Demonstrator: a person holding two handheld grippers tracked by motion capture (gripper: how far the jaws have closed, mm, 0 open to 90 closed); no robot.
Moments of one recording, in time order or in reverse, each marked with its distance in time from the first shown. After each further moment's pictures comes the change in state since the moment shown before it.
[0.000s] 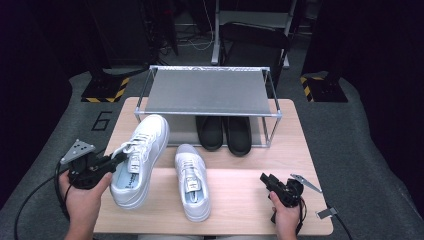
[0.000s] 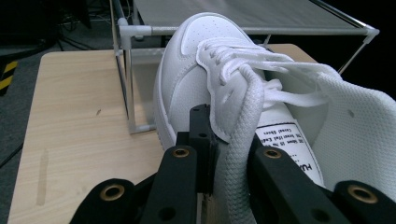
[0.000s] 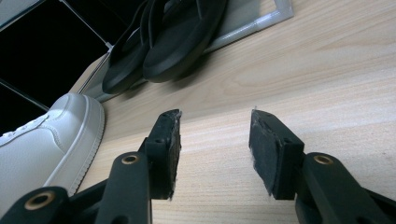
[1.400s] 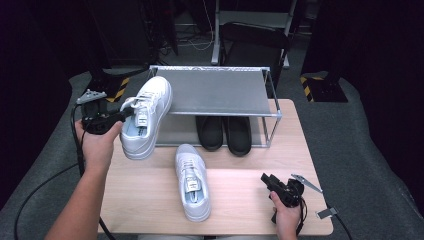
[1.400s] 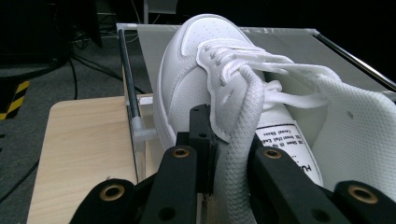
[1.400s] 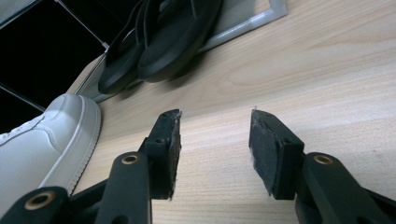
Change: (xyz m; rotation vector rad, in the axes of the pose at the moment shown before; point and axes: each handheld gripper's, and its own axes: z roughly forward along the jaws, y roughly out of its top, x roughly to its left) left arm 0.019 0.097 0.065 -0.021 0.042 0.002; right arm -0.004 0.000 0.001 0.000 -0.006 0.007
